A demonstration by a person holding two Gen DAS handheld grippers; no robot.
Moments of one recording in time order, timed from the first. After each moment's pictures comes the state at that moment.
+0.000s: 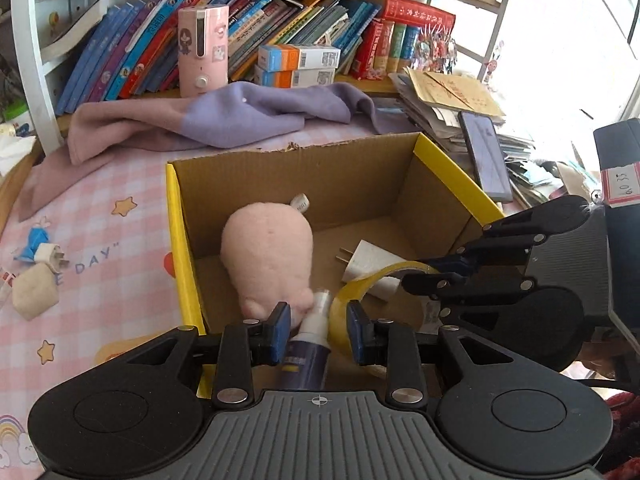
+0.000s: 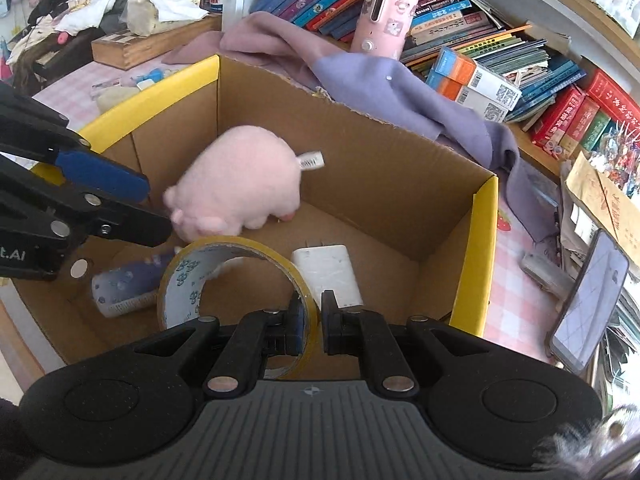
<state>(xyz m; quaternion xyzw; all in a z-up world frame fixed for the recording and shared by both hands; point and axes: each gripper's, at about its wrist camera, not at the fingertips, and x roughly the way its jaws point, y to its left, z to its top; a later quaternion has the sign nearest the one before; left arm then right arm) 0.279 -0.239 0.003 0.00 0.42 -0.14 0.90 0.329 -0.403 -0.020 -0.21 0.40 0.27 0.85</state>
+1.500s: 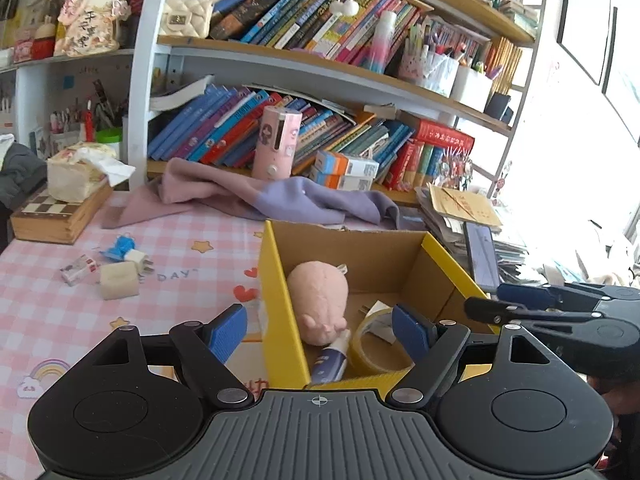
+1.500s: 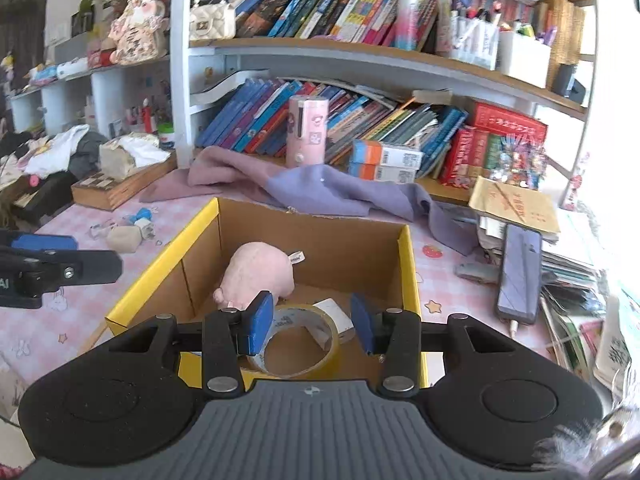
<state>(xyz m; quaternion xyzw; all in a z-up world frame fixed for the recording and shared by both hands) 0.160 -0.177 0.049 -0.09 0.27 -0.08 0.95 0.204 -0.421 0.057 -0.07 0.26 0.16 0.95</state>
